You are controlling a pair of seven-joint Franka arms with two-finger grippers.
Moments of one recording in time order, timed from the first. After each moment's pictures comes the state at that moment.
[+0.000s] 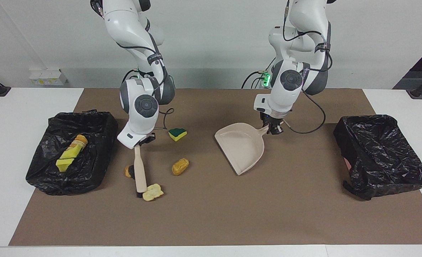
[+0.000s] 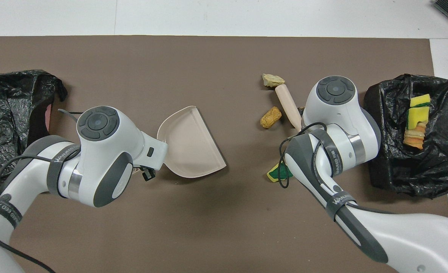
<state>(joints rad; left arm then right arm) -0.38 0.11 -0.05 -2.07 -0.04 2.05 0.73 0.17 0.32 0.12 -1.84 -0.14 1.94 -0.05</state>
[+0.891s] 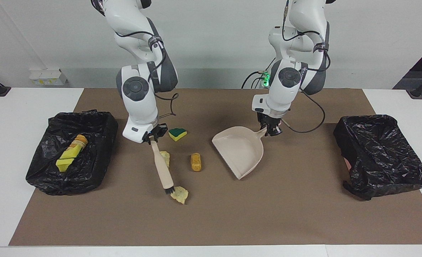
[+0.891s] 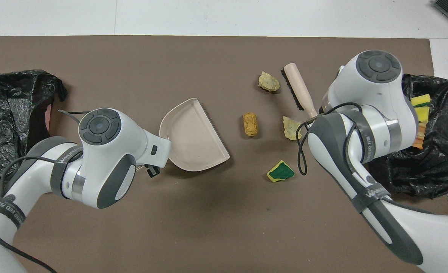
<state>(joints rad) -0.39 0.11 -0.05 -2.08 -0.04 2.11 0.68 0.08 0.30 0.13 -1.72 -0.14 1.90 -0.11</state>
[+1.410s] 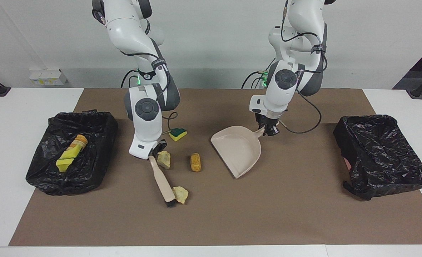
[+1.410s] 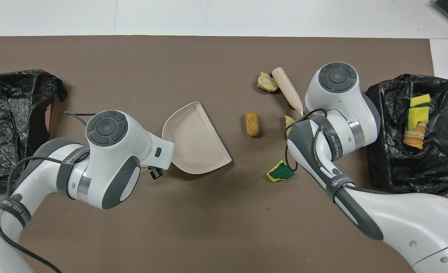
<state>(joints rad) -0.40 0.12 -0.05 -2.08 -0.04 2.11 0.67 0.14 0.42 0.14 -1.71 -0.25 2.01 -0.11</state>
